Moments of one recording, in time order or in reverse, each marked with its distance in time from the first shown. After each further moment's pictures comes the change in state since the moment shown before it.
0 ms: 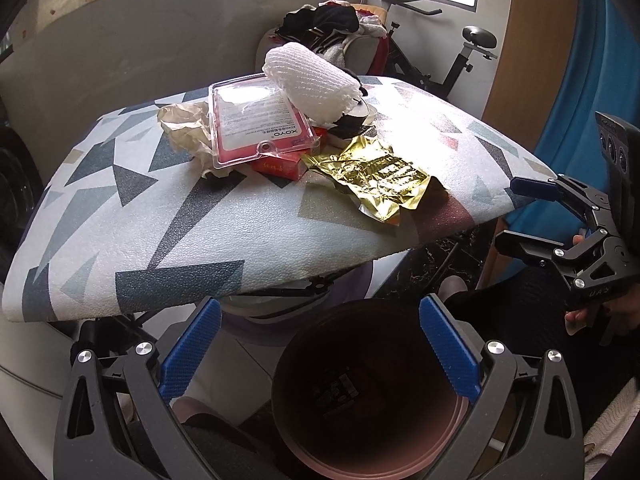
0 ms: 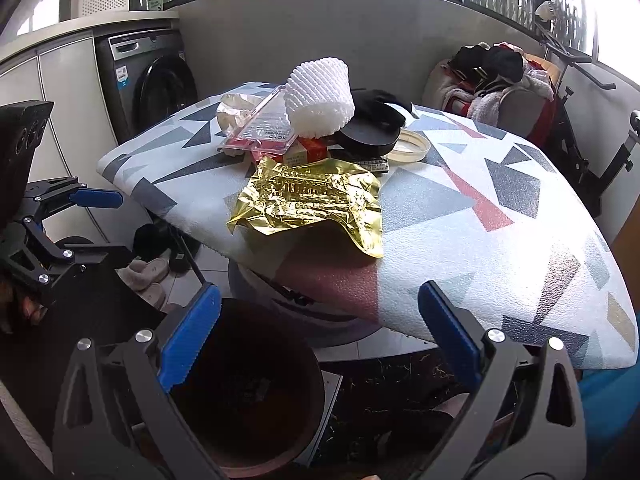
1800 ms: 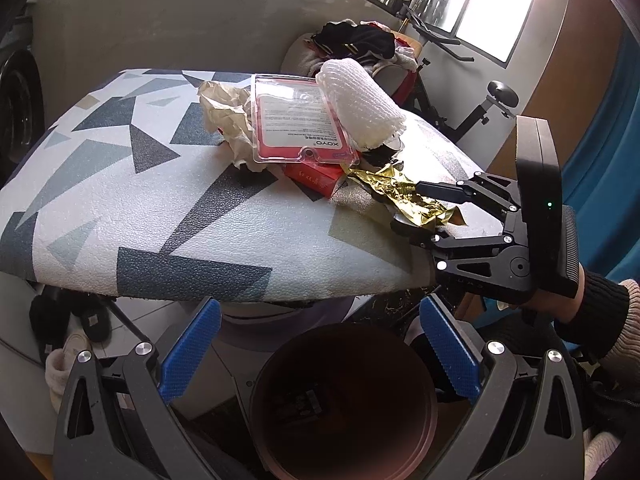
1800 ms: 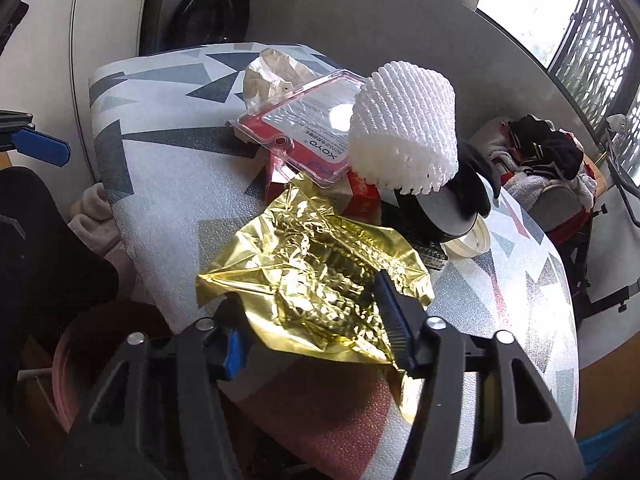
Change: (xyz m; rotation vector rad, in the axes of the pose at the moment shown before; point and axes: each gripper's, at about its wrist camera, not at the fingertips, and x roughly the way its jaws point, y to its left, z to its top) left arm -0.001 0.044 0.000 -0.227 -0.048 -0.094; right arm 0.105 0.041 0.070 -0.415 0.077 -0.055
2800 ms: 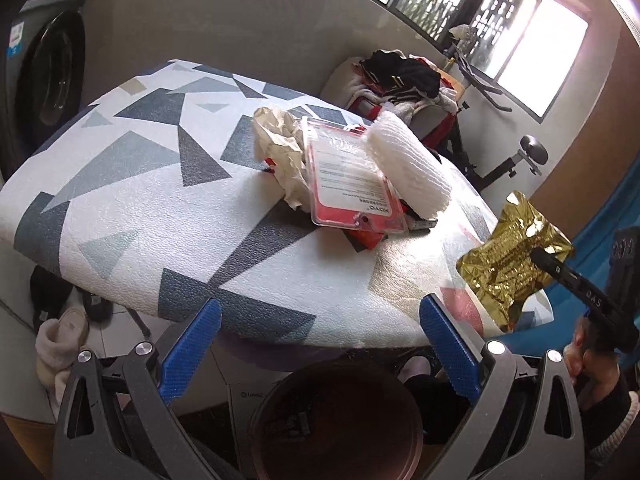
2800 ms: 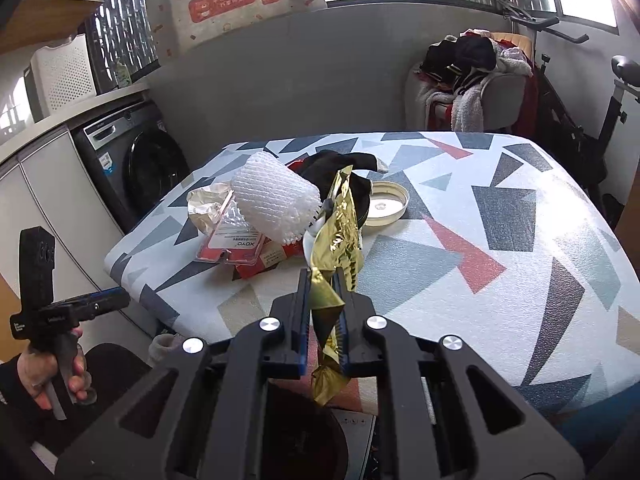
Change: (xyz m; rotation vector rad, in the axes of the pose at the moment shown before) left arm -0.009 0.047 0.036 -0.229 -0.068 0.073; right arm -0.100 -0.095 -0.049 0.645 -0.186 0.107
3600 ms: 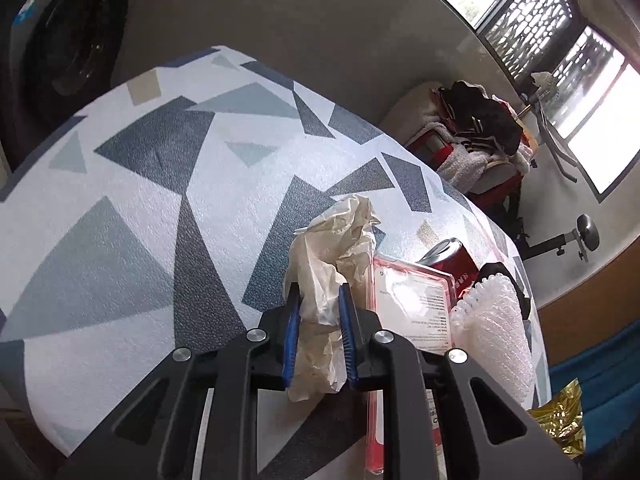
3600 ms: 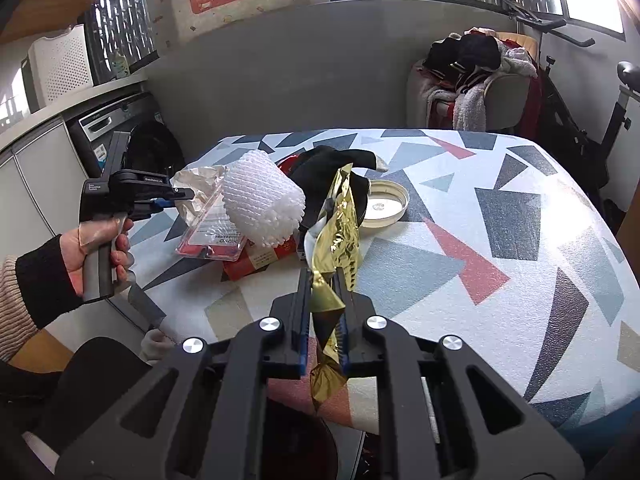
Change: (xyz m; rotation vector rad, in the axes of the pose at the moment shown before) left arm 0.104 0.038 0.146 -0.163 -0.005 0.129; right arm 0.020 -0.004 0.006 -0.023 0.022 -0.012
